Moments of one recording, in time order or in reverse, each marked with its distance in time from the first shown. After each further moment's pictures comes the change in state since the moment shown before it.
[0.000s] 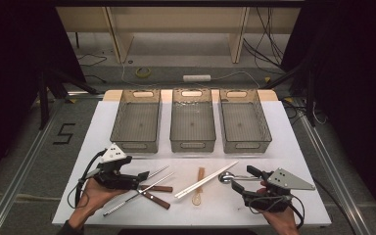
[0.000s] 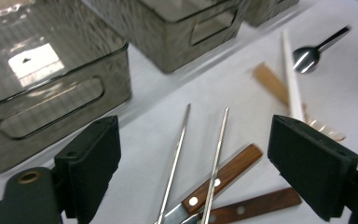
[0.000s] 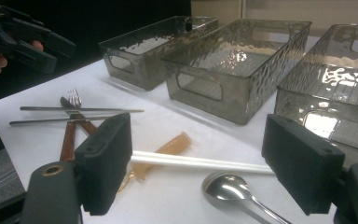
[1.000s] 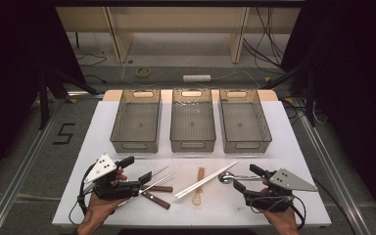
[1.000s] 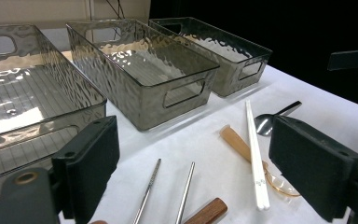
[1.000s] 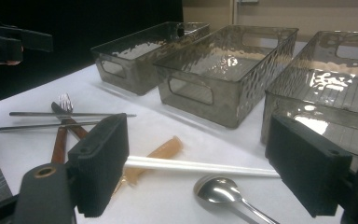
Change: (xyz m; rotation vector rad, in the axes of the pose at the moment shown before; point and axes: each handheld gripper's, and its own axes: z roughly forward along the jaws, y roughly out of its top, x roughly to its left) left arm -0.021 -0.024 -0.011 -0.372 -0.066 -0.066; right arm -0.001 0.000 -0.002 -0.024 -0.033 -0.001
